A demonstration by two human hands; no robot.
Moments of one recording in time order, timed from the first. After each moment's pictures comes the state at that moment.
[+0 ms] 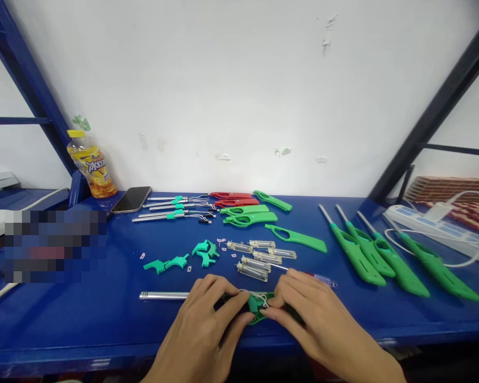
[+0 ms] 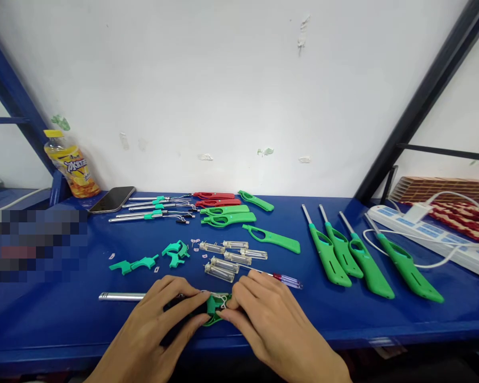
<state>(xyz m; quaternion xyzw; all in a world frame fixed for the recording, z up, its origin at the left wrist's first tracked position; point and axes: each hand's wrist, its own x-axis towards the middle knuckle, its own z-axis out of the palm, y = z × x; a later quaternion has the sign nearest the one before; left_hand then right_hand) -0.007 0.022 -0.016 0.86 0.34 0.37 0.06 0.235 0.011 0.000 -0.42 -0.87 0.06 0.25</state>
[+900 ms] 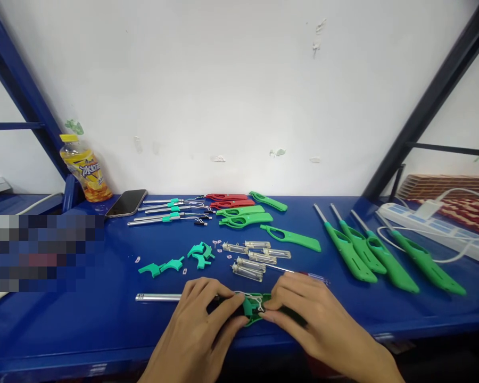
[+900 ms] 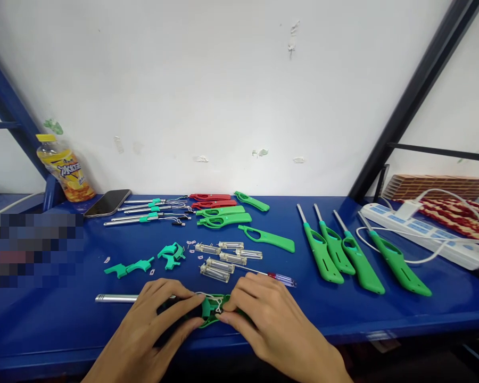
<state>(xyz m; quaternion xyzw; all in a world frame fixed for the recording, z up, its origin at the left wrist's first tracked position) -0.007 0.024 -0.014 0.87 0.31 0.39 0.01 0.243 0.011 0.002 -0.40 -0.87 0.10 0.28</state>
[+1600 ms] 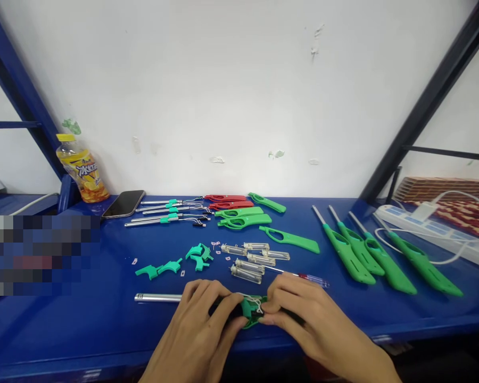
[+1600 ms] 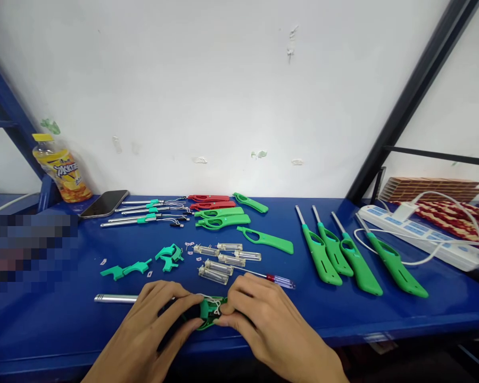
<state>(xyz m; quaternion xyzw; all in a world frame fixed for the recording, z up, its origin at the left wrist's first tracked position) -0.009 0.025 -0.016 0.89 0.33 0.33 0.00 0.242 0.011 0.004 -0.41 -0.85 0.18 0.27</state>
